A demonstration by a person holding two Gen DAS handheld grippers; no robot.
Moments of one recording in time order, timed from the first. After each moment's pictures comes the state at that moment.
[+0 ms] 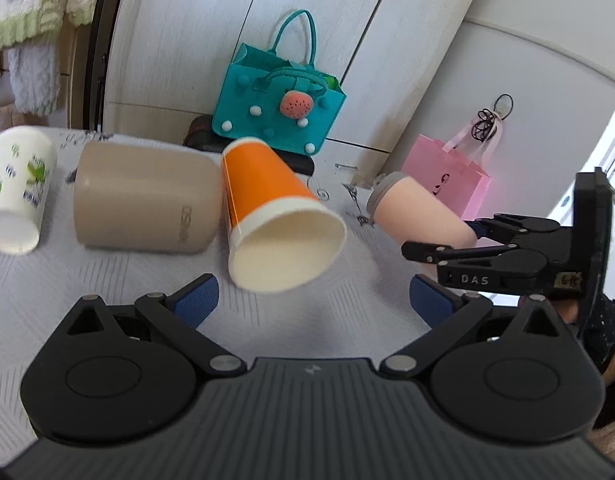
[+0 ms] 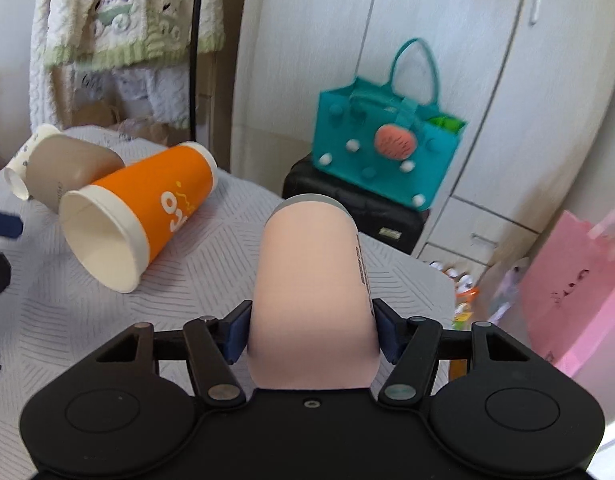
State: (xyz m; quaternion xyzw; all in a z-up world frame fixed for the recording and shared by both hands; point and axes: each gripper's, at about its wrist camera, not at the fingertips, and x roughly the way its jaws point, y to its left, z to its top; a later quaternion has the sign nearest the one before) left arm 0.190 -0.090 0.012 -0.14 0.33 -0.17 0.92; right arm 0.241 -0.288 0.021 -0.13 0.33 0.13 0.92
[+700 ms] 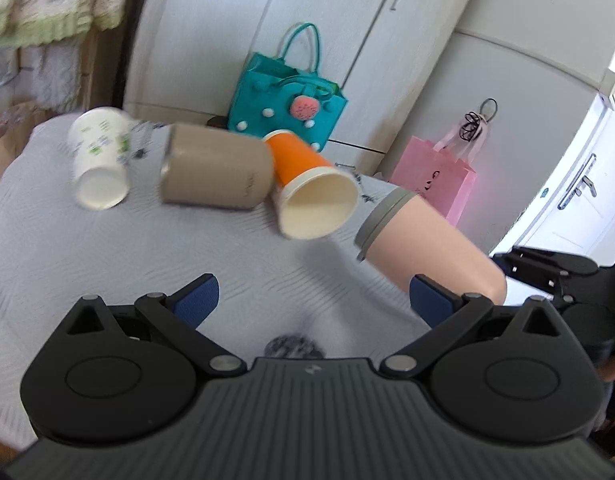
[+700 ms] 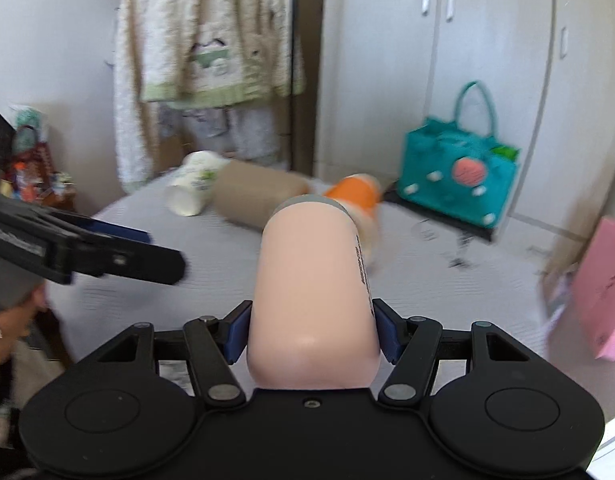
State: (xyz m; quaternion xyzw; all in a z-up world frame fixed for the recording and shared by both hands) left arm 0.113 -0.018 0.016 -0.15 0.32 -0.18 0.92; right arm 0.108 -0.204 0.051 -0.08 0.30 0.22 0.92
